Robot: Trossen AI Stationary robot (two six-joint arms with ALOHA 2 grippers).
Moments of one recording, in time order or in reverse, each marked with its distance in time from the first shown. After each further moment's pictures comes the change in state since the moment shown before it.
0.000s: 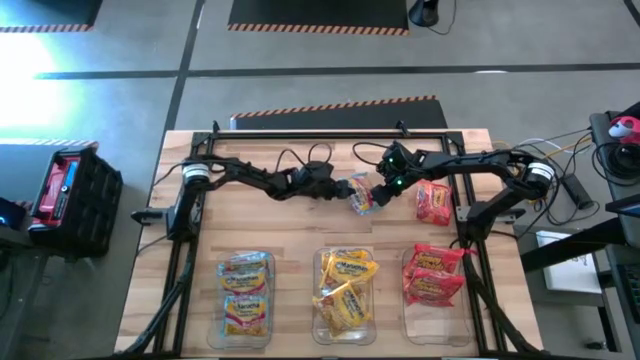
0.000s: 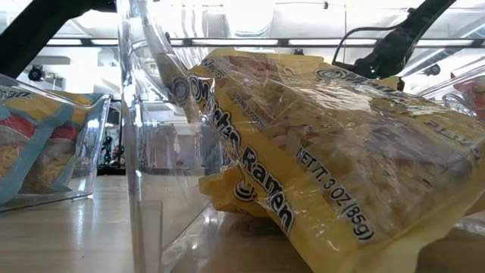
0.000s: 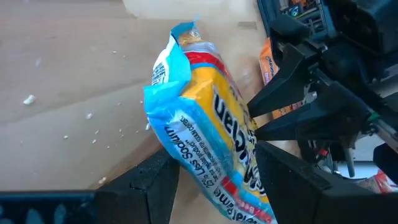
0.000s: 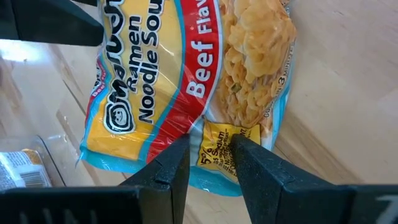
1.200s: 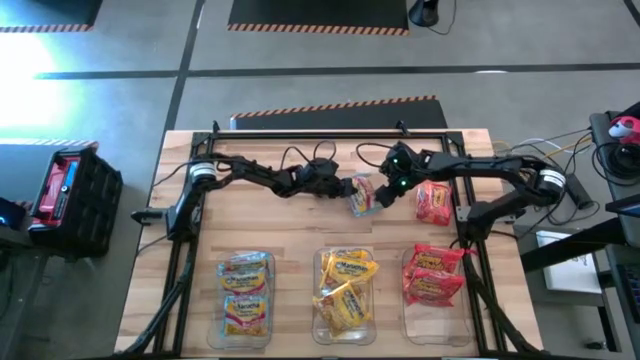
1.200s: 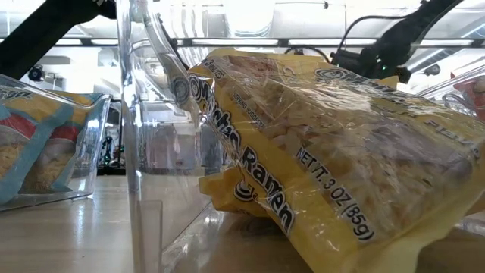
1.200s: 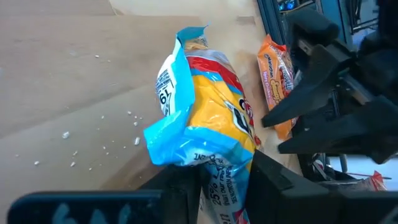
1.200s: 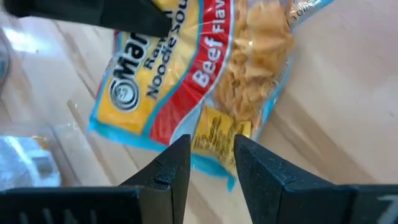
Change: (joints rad) left arm 0.016 0.060 0.073 -0.010 0.065 -0.005; right arm 0.028 -0.145 -0.003 -0.038 0.003 -0.001
